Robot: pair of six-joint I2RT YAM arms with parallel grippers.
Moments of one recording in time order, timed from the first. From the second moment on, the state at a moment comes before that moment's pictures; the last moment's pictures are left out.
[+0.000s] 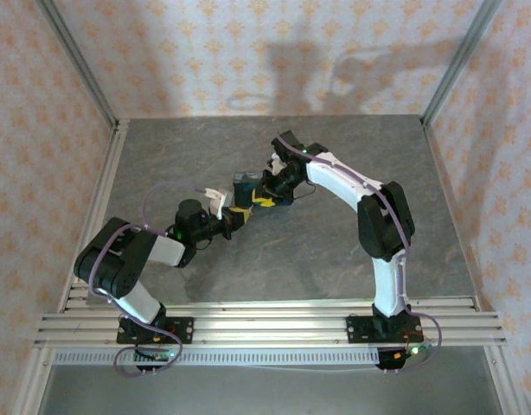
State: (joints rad) left arm -0.33 1.62 0.39 0.92 0.56 -0.30; right arm 0.57 2.02 1.68 -0.85 -0.62 0.72
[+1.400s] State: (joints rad) left arm -0.33 1.67 0.43 0.98 0.63 -0.36; right arm 0.55 2.02 1.68 -0.85 -0.68 0.71
